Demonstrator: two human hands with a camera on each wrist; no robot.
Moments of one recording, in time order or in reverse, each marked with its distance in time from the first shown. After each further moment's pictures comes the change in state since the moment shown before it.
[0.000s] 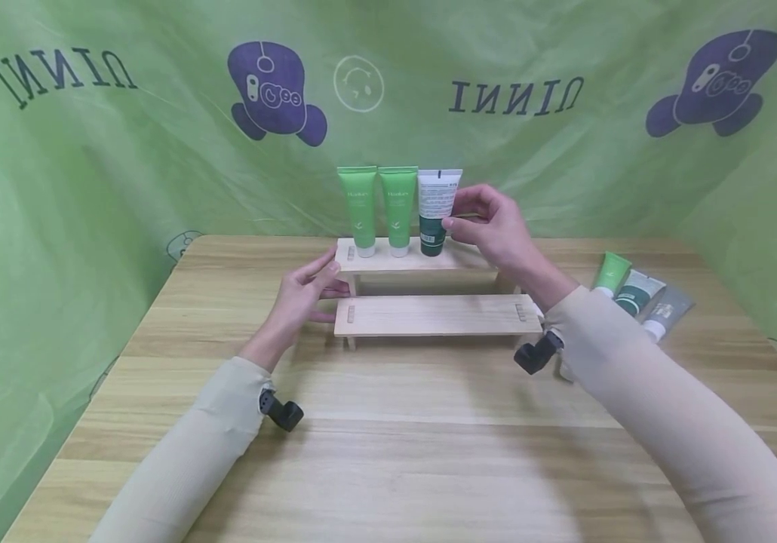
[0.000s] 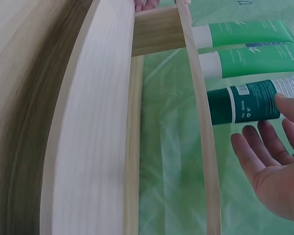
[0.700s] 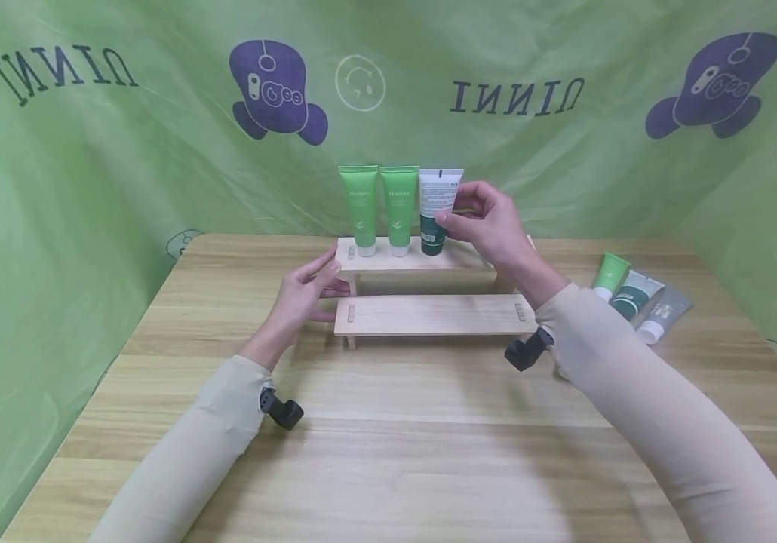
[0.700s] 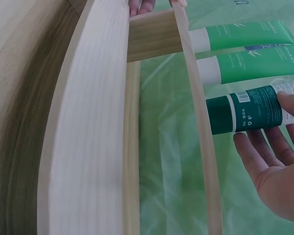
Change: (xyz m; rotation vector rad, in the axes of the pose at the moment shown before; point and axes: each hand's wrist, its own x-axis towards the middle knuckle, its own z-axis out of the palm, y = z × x) left_hand -0.001 0.000 0.000 -0.002 -0.006 0.008; right_hand 0.004 -0.004 0.010 0.130 0.031 0.029
